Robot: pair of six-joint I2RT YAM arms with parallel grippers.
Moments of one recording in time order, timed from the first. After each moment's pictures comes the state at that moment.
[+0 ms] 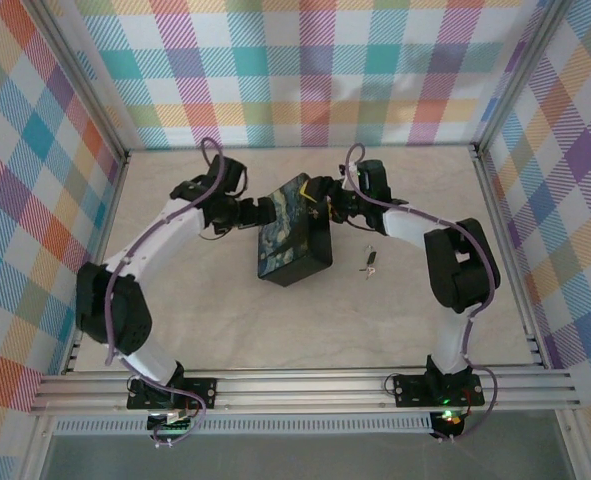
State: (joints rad) left arm -0.41 1.65 1.44 -0.82 0.09 -0.51; right arm 0.38 1.93 1.23 0.19 -0.71 0.93
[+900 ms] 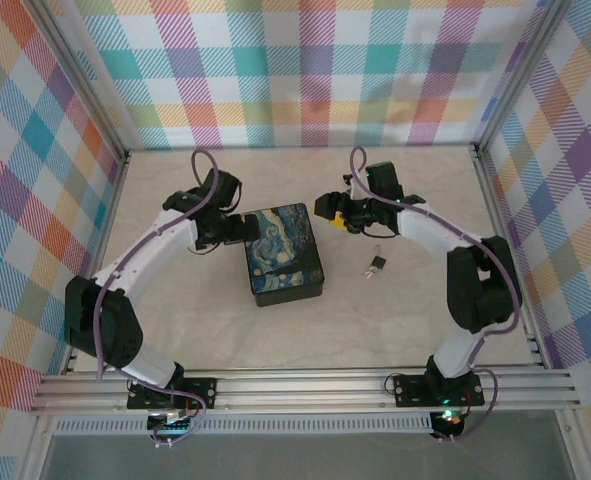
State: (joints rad) left arm -0.39 1.52 1.30 -0.94 -0.05 -0.53; right arm 0.38 1.71 1.21 -0.29 -0.70 0.61
